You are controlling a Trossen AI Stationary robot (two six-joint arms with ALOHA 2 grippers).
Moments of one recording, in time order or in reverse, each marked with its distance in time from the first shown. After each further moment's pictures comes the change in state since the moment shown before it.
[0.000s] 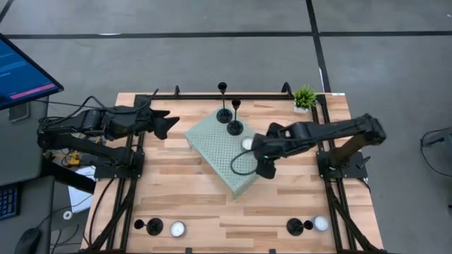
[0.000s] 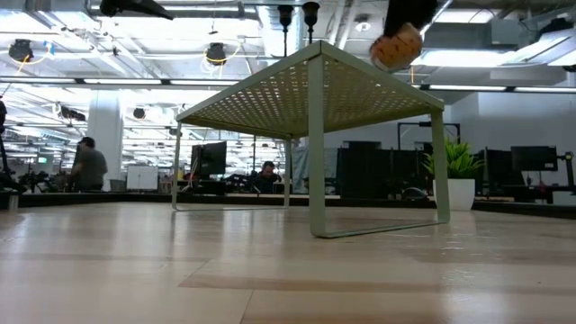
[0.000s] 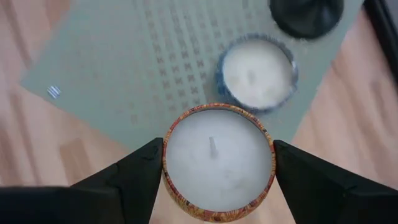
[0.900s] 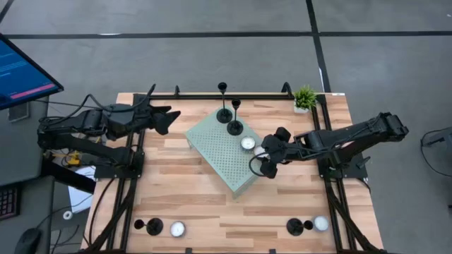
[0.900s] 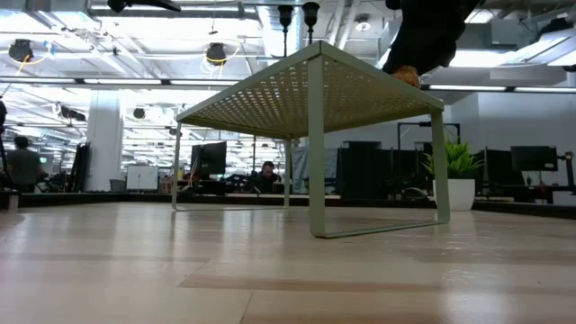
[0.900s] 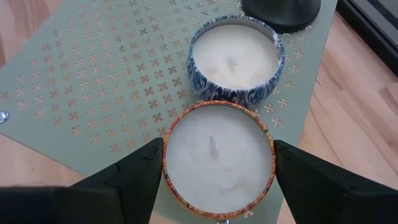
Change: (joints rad) left arm 0.000 0.010 0.000 0.110 -0.056 -0.004; right arm 0.025 -0.264 -0.519 0.509 0.129 0.071
